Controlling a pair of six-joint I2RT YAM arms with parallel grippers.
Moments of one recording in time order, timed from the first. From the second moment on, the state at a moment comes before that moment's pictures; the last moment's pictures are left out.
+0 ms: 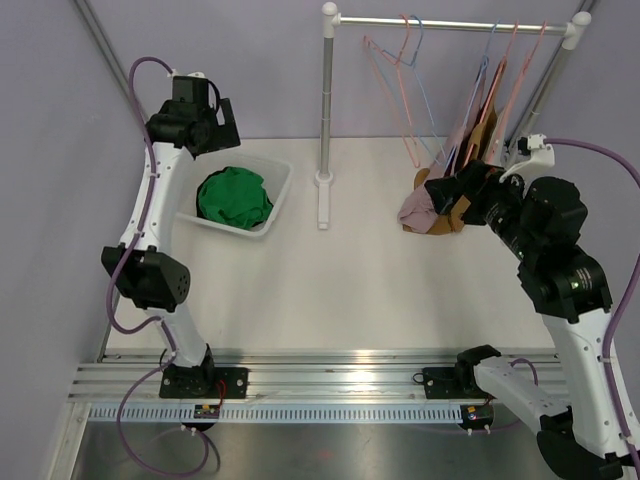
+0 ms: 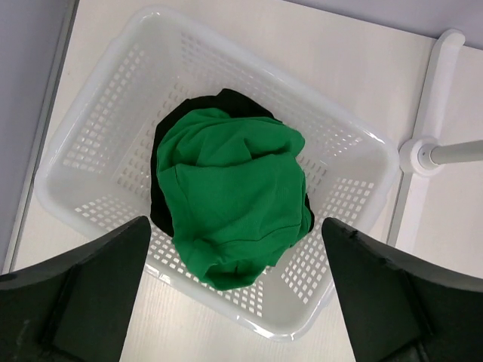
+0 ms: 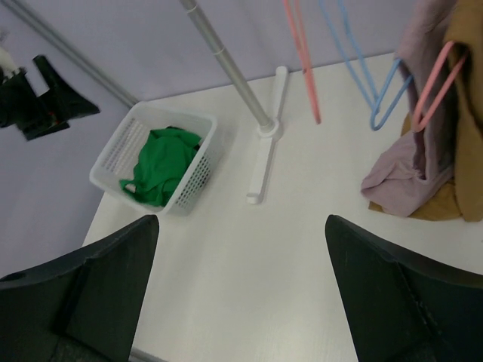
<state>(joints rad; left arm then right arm) -0.12 1.84 2.09 -0.96 -0.22 -0.27 0.29 0.86 1.37 -0.66 -0.08 0.47</state>
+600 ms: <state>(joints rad) -0.24 0.74 1.22 -0.87 -0.06 -0.29 0.26 1.42 1.93 -0.84 0.35 0.27</state>
